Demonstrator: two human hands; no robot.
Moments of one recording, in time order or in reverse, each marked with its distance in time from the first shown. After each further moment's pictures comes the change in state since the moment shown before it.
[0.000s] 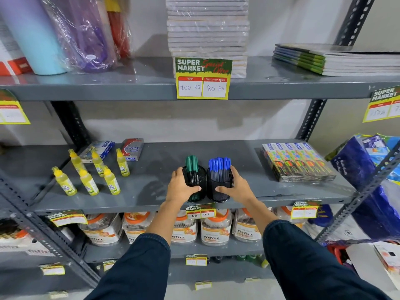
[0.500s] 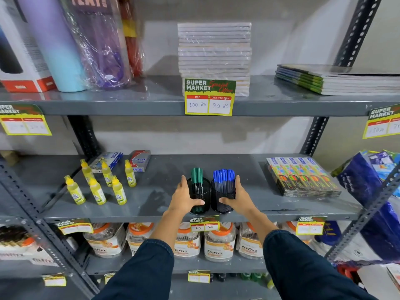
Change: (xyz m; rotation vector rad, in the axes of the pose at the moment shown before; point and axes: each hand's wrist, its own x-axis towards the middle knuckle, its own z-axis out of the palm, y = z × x) left_hand -0.006 0.004 -0.012 0.046 -0.130 -0.051; right_hand -0.003 -0.014 0.000 0.003 -0.051 0.035
